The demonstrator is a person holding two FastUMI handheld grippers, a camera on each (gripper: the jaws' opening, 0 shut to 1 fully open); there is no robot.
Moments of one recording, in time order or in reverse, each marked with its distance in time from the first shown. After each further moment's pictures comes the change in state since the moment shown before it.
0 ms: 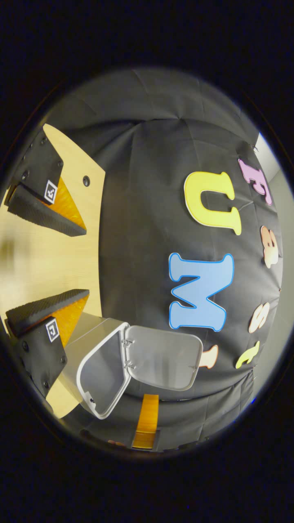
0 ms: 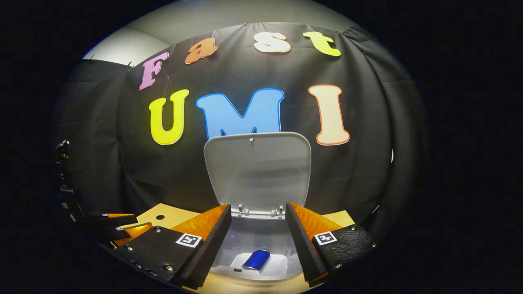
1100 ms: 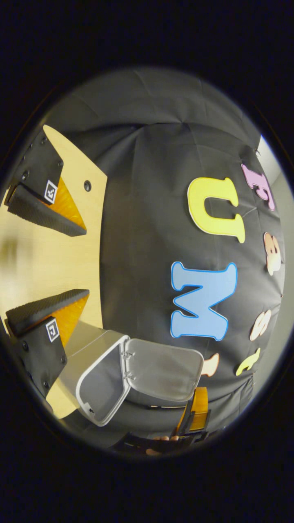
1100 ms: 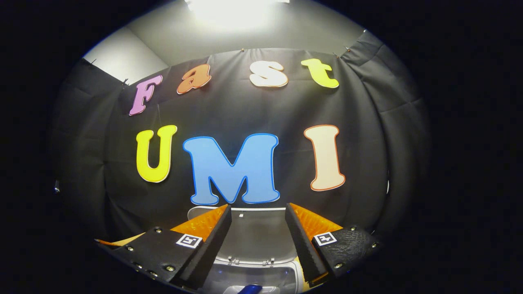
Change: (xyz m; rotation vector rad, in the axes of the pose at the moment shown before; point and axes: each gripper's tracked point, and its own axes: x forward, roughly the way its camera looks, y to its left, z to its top) left arm 0.012 0.023 0.001 -0.018 0.015 0.039; right arm 0.046 -0.016 0.100 -0.005 -0.268 -0.095
